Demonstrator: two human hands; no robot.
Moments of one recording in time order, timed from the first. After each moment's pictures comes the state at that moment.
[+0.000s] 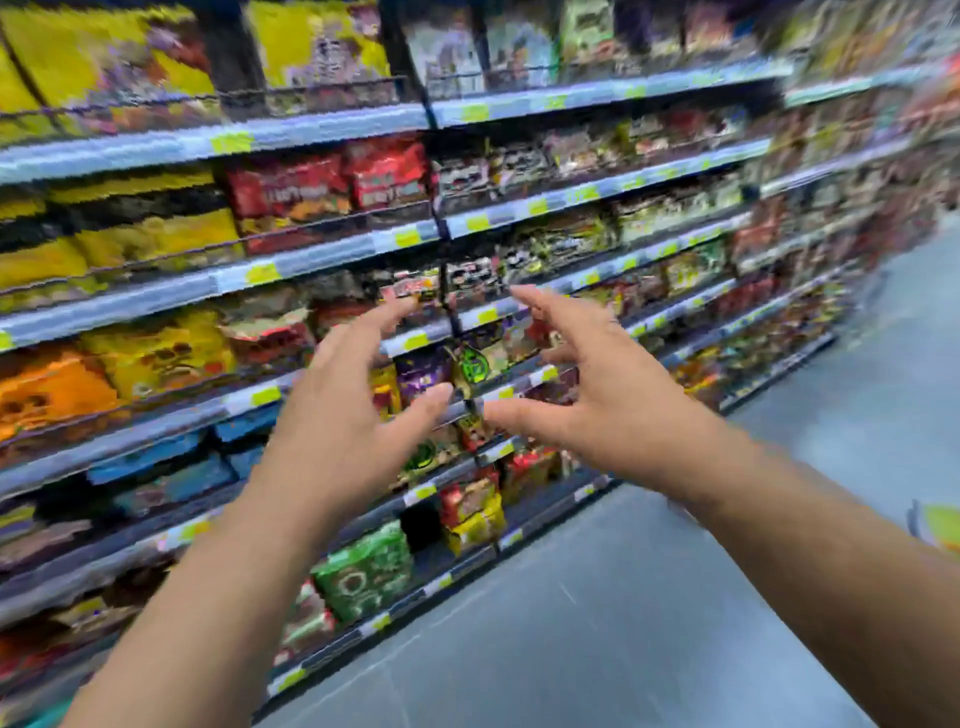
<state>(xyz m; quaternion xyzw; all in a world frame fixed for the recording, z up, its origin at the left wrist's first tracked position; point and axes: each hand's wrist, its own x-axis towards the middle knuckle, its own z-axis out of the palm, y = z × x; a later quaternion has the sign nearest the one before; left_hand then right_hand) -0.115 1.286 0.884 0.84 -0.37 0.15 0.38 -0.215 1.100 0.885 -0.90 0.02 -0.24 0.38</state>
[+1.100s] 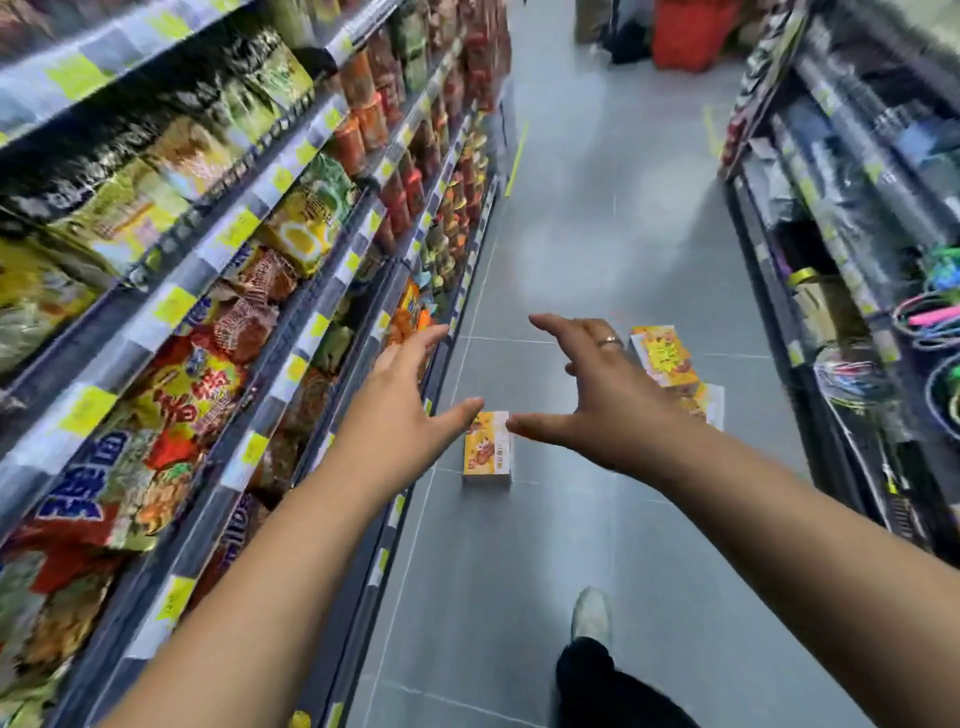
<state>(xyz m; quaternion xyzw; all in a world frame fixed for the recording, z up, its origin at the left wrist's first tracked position) 0.070 0.514 0.699 0.70 -0.63 -0.21 0.26 -0.131 0.477 0.699 -0.77 0.51 -0.19 0.34</state>
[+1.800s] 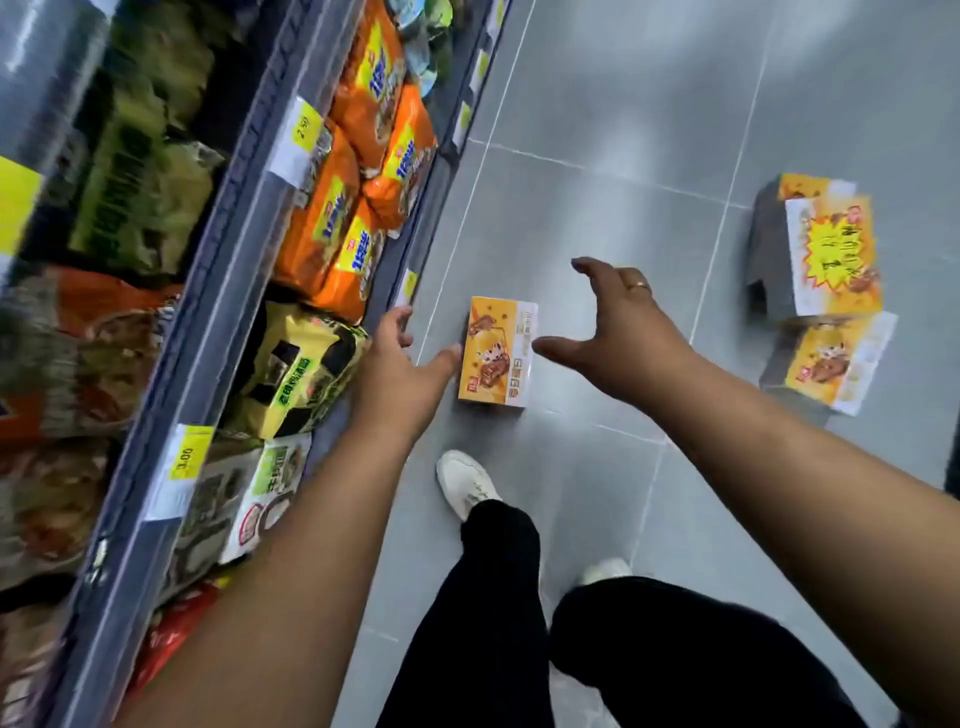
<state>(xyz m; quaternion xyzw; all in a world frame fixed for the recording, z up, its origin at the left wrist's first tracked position) 0.214 0.198 0.273 0.84 -0.30 -0.39 0.23 0.025 0.112 0.300 -0.69 0.60 0.01 0.40</state>
